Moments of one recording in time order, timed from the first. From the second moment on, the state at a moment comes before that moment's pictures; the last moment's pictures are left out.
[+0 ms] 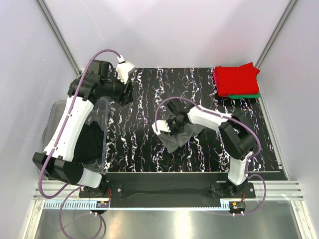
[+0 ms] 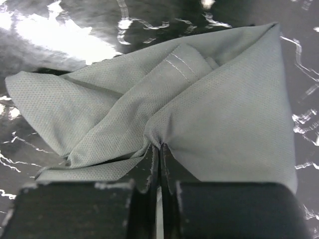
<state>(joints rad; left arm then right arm) -0.27 1.43 1.67 -1.00 0.35 0.32 0.68 1.87 1.26 -0.64 -0.38 -1.24</state>
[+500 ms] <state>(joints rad) -0.25 1.44 1.76 -0.96 0.16 0.32 0.69 1.61 1.73 -0.71 -0.33 -1.19</state>
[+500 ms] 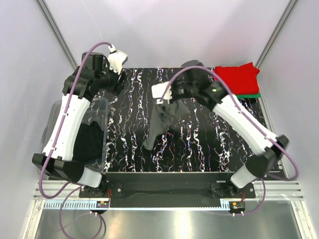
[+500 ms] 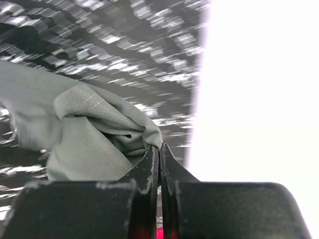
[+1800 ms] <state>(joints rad) -0.23 1.30 1.64 -0.92 -0.02 0.37 0.63 2.48 2.23 -0.72 -0.23 -0.43</state>
